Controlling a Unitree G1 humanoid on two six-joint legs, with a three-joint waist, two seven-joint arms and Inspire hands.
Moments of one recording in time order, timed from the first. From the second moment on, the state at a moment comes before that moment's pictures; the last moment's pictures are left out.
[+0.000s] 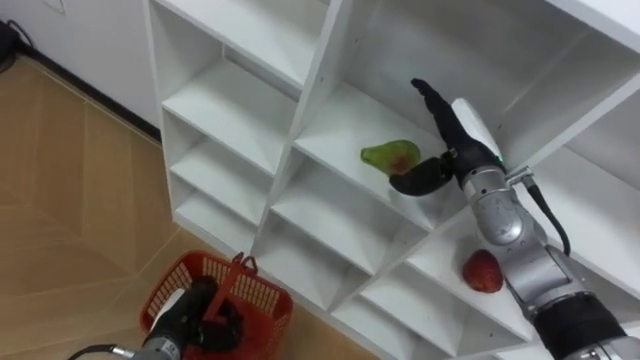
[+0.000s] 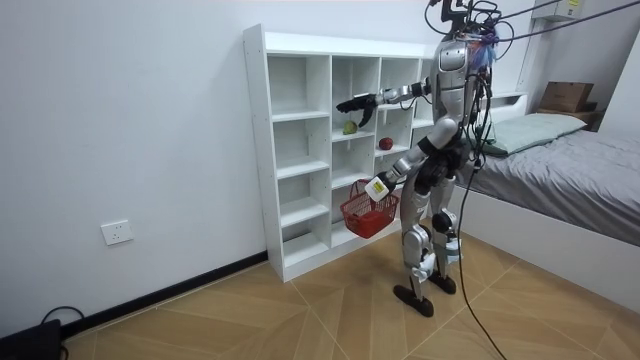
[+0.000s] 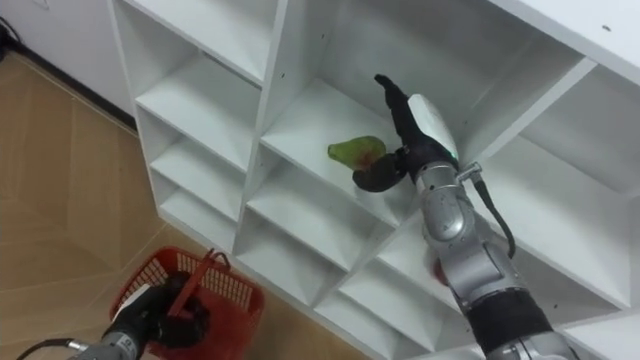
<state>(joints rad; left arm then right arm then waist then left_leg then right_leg) 0.06 0.20 0.01 0.68 0.21 0.04 -0.15 -0.36 -0.35 0.27 0.50 -0.28 -0.02 -0.13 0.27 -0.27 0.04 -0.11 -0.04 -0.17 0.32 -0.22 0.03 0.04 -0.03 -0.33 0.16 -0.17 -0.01</state>
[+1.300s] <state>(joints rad) 0.04 0.23 -0.10 0.68 0.21 0.04 -0.16 -0.50 -0.37 0.27 0.70 -0.28 -0.03 -0.13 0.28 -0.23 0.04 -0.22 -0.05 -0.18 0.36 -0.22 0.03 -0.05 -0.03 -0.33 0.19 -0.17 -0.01</state>
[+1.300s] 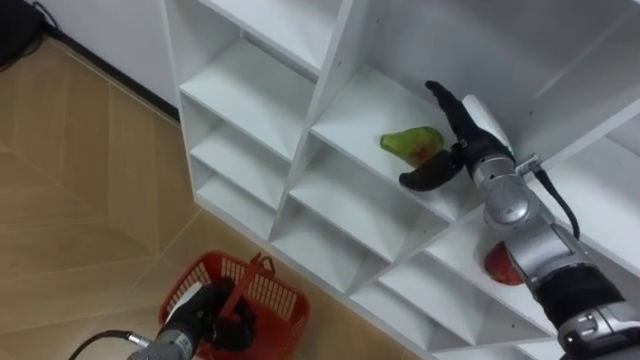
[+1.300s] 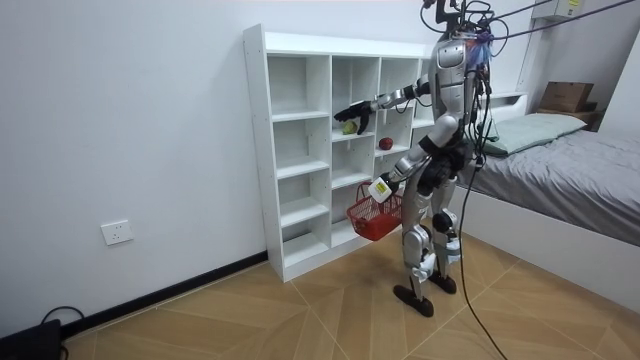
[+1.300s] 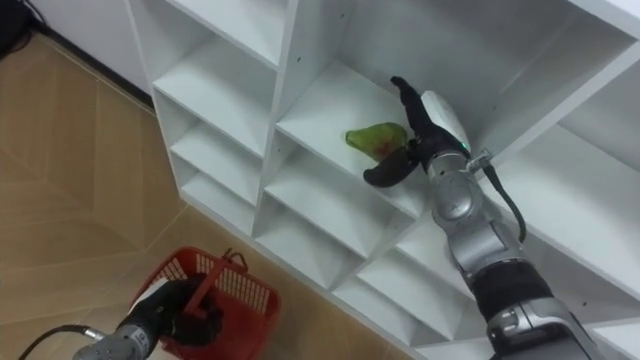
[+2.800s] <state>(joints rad) 0.00 0.23 -0.10 0.73 0.21 0.04 -0.17 -0.54 -0.39 0.31 0.74 -0.28 -0.04 -0.04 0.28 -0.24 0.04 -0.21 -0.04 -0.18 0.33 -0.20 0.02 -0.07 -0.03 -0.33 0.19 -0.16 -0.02</state>
